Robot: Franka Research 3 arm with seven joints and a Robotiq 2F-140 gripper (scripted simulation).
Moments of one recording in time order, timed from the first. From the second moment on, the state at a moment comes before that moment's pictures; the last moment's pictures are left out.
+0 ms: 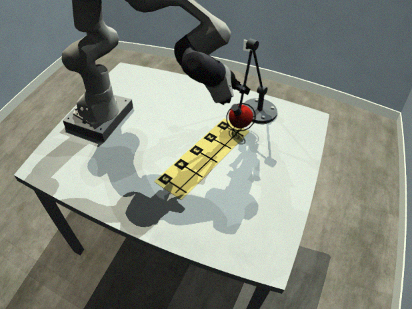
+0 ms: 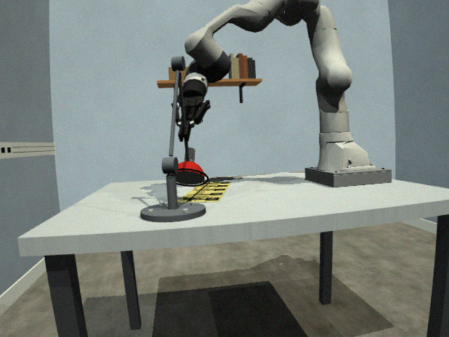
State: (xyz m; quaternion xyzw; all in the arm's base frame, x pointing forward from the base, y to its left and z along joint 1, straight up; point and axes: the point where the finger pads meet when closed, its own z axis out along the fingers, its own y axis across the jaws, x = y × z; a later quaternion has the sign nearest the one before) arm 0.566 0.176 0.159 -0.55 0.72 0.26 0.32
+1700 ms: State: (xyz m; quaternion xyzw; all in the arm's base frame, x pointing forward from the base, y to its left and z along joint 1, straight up) arm 0.549 0.114 0.149 -0.56 0.72 0.26 0.32
